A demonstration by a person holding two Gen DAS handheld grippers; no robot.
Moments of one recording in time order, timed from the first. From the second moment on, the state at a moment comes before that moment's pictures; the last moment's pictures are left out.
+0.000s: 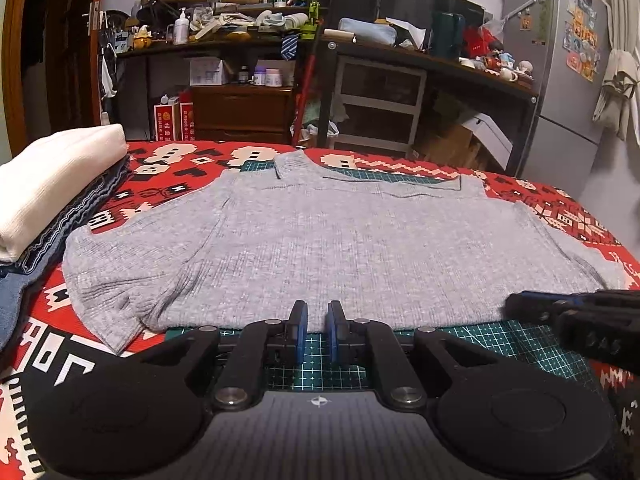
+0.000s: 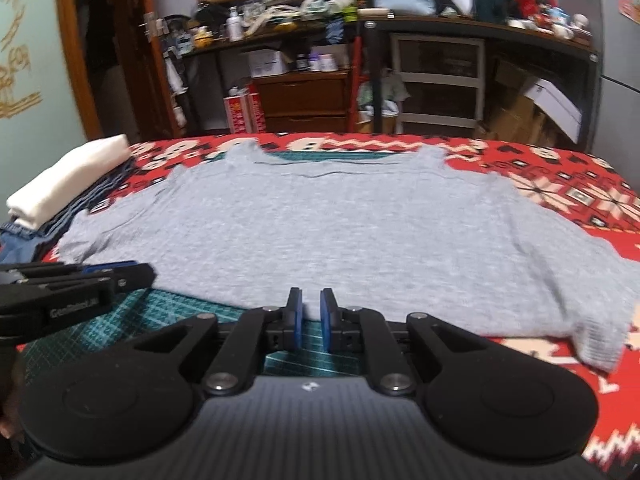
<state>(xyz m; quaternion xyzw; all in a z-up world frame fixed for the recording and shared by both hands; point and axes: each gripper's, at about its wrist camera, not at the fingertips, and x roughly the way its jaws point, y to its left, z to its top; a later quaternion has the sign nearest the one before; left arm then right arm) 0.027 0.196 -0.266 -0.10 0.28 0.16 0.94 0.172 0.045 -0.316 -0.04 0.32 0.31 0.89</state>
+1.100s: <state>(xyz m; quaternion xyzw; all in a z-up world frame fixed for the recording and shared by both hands) 0.036 0.202 -0.262 -0.05 0.30 0.16 0.94 0.193 0.035 -0.320 -0.04 0.31 0.26 0.91</state>
